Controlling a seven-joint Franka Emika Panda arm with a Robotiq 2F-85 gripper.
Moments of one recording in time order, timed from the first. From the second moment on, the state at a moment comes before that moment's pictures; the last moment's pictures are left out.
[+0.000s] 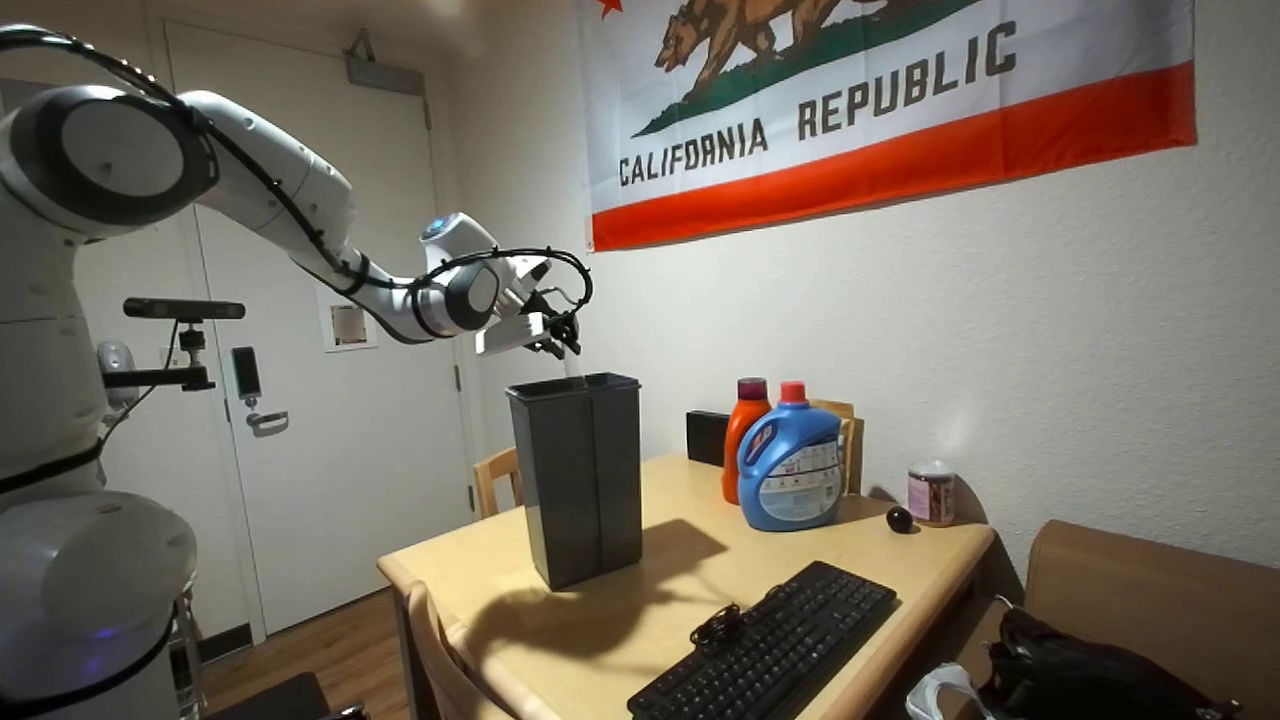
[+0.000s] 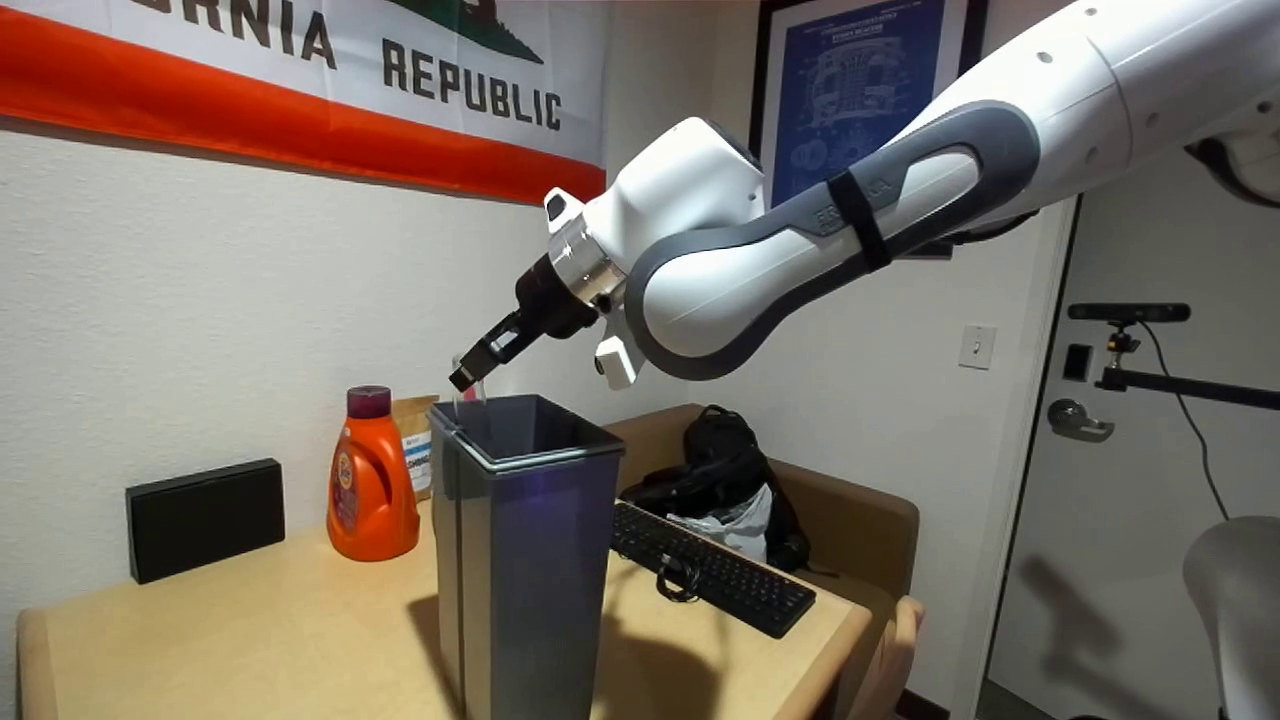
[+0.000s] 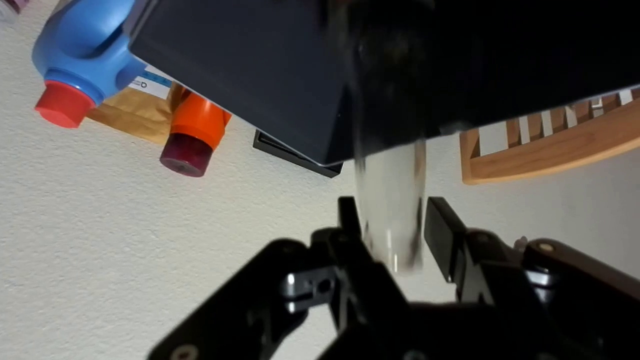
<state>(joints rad) 0.44 -0.06 -0.18 -2.19 -0.15 3.01 -0.19</state>
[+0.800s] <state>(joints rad) 0.47 -0.11 -0.17 -2.22 -0.13 3.01 -0.19</state>
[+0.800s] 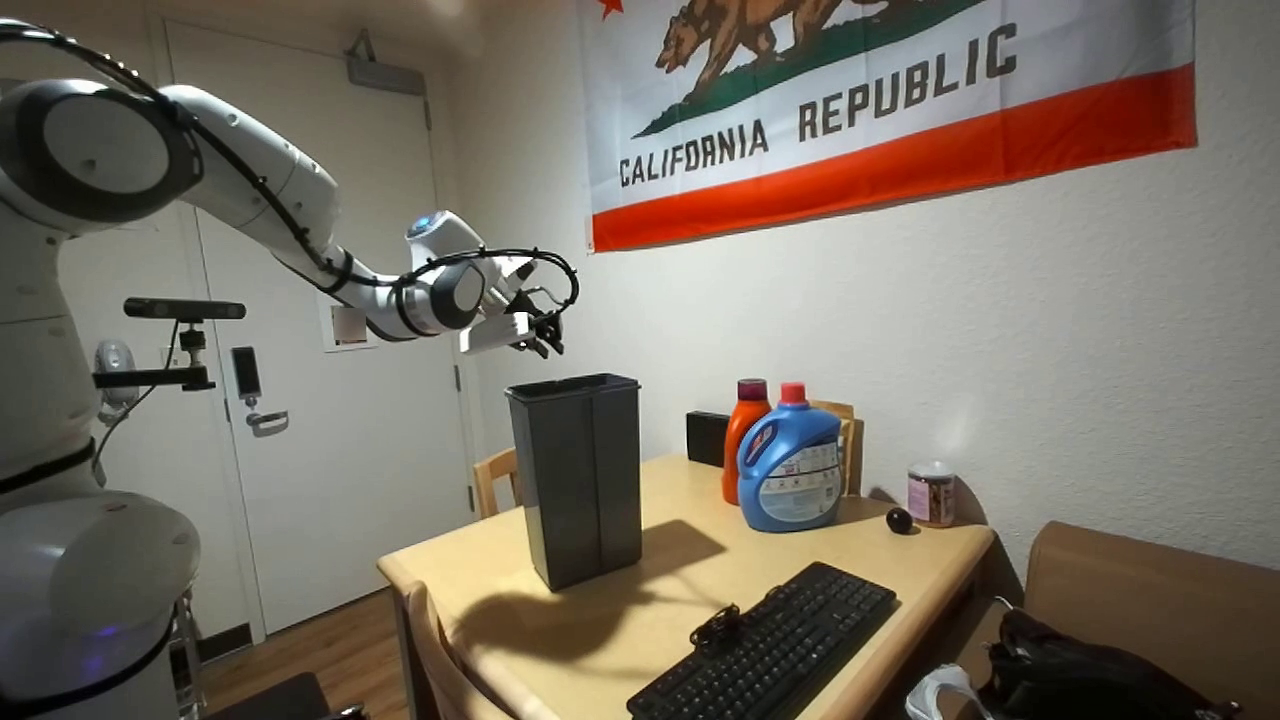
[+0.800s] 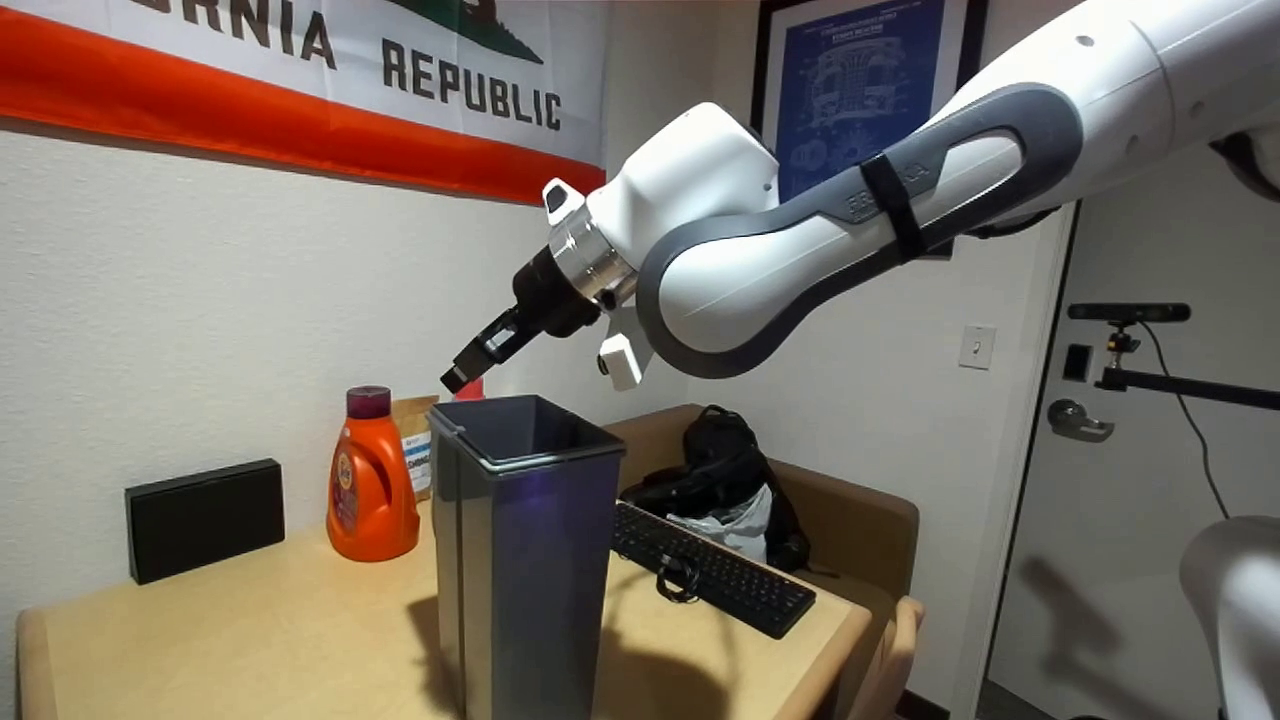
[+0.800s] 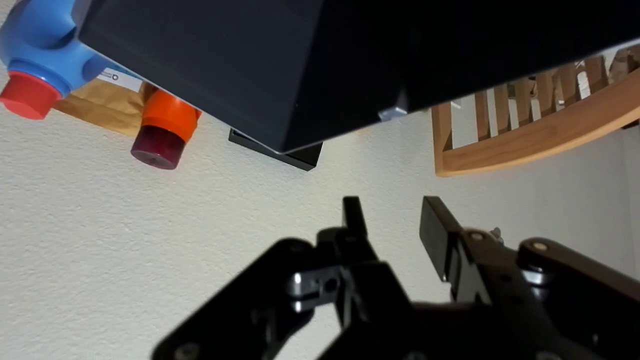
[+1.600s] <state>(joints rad) 0.39 -0.42 -0.11 -2.35 -0.17 2.94 -0.19</state>
